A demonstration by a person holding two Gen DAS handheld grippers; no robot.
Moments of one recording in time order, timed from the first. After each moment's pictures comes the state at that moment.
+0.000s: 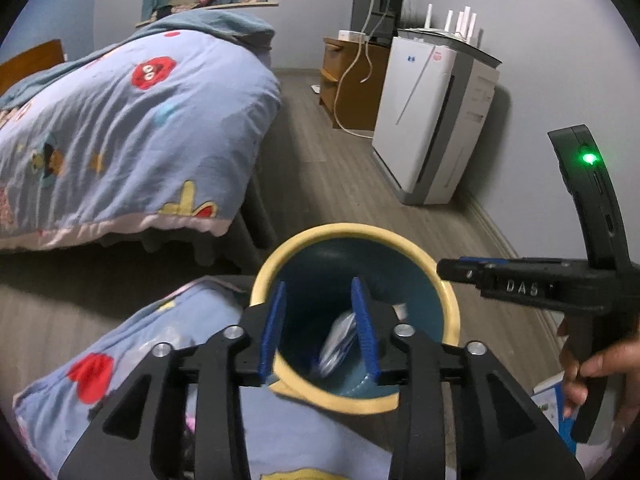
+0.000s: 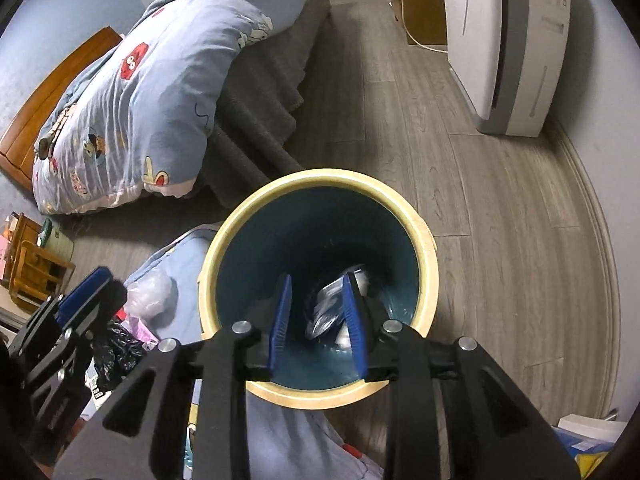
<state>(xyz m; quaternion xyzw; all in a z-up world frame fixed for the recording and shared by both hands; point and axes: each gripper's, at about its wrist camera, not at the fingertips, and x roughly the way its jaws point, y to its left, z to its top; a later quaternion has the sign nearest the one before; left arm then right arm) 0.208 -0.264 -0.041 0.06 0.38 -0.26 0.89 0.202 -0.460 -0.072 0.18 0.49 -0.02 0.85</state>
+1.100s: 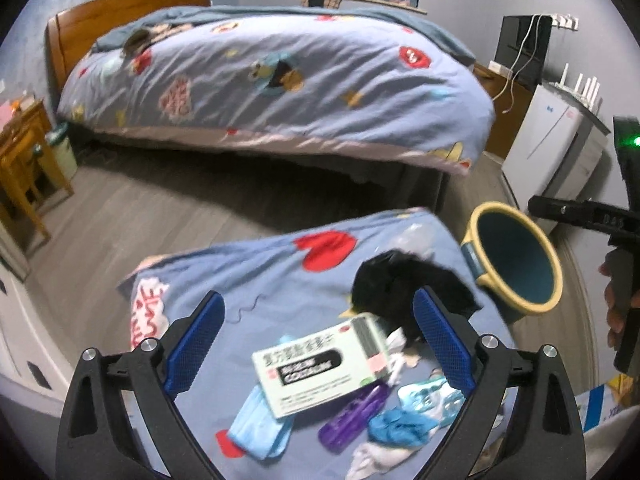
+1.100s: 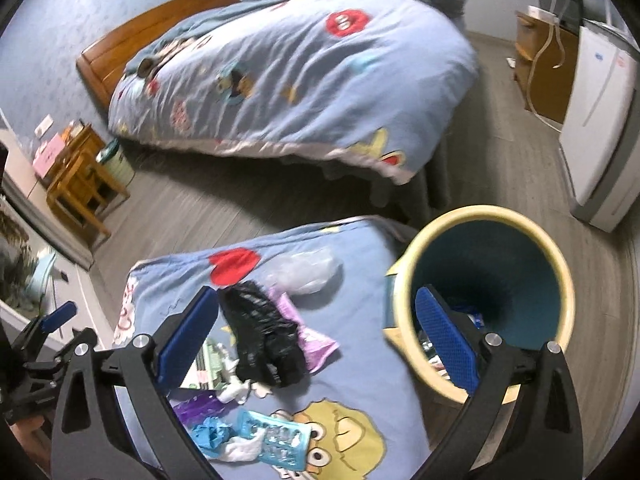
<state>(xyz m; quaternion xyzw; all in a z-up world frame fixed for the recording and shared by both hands) 0.119 0.020 -0.036 -0.02 0.41 -0.05 0.91 0.199 -0.254 -0.023 0.07 0.46 0.13 0.88</state>
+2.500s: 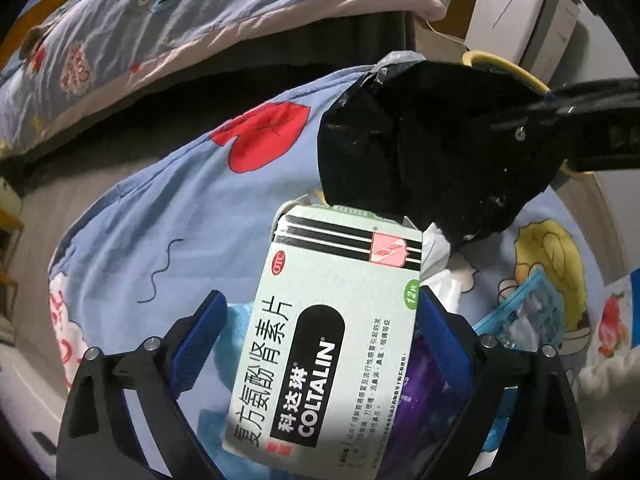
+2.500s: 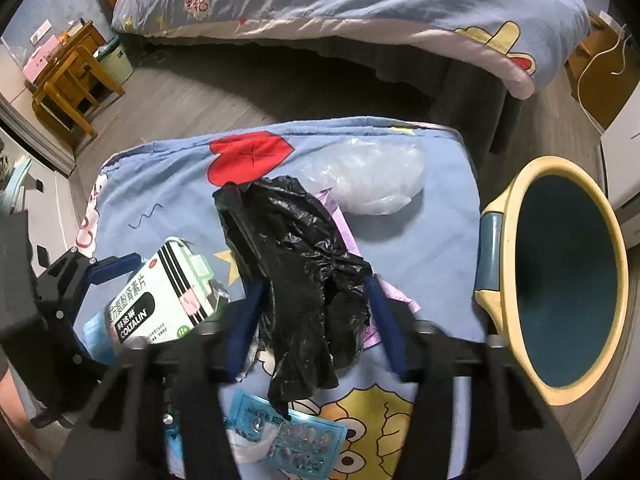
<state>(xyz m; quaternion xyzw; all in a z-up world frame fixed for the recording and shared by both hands) 0.163 -0.021 -0.172 0.10 0.52 -0.15 0.84 0.214 -0.160 -0.126 -0.03 0.57 0.16 0.80</state>
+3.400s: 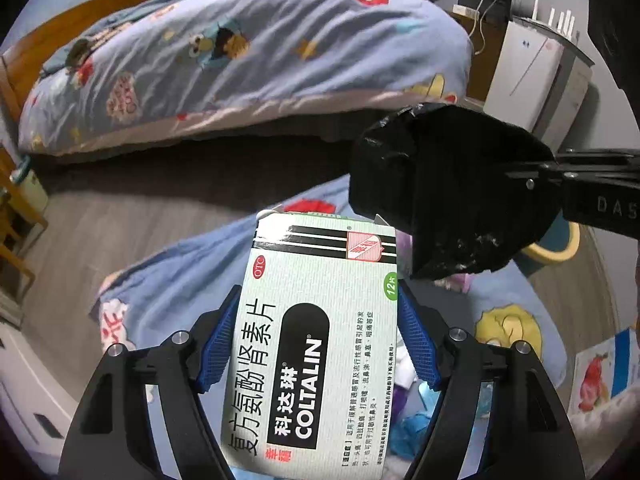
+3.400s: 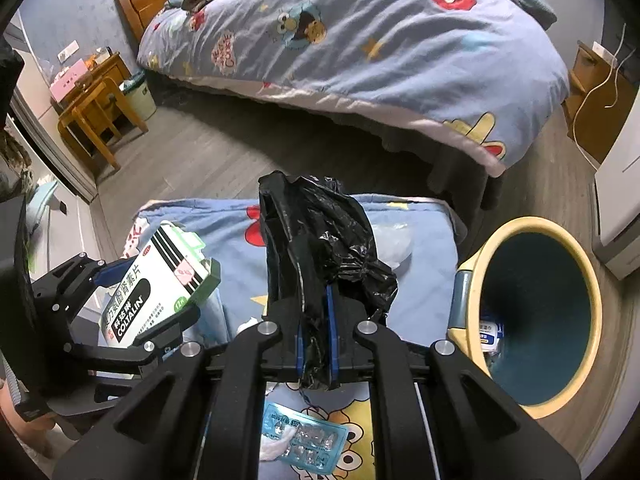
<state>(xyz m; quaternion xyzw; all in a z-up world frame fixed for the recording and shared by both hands) 0.146 -0.016 -0.085 0.06 0.44 -0.10 0.89 0.203 -0.170 -0.046 -0.02 0.49 0.19 0.85</state>
